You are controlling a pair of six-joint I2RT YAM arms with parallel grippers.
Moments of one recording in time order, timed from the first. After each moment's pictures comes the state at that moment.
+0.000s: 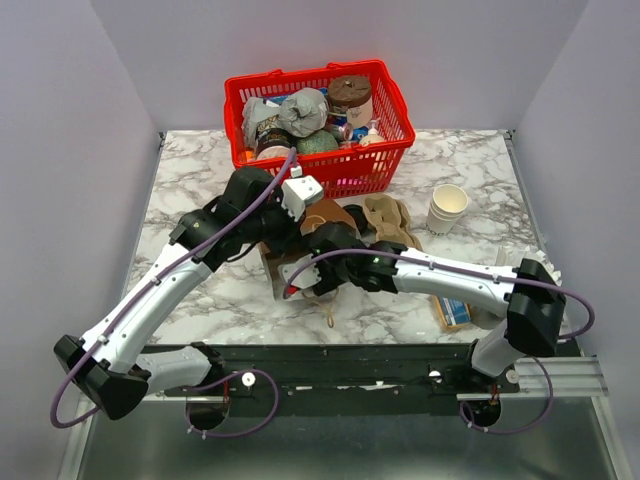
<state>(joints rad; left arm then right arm) -0.65 1.15 1.29 -0.82 0.25 0.15 1.09 1.58 1.19 -0.42 0.26 -1.08</state>
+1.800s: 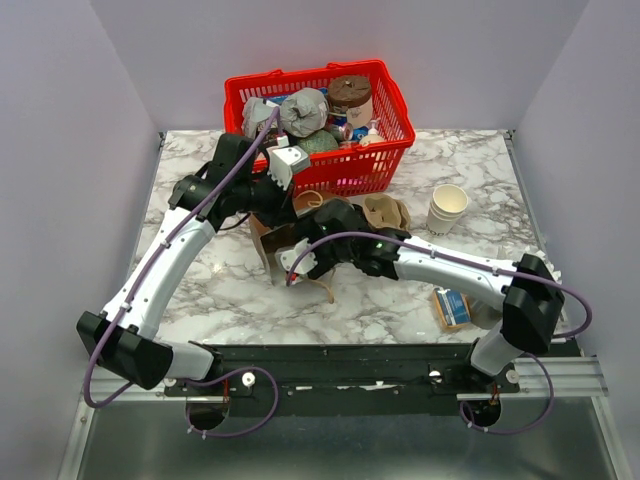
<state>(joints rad) -0.42 1.34 1.48 -0.90 0.51 0.19 1.00 1.61 1.24 -0.28 0.04 -1.25</state>
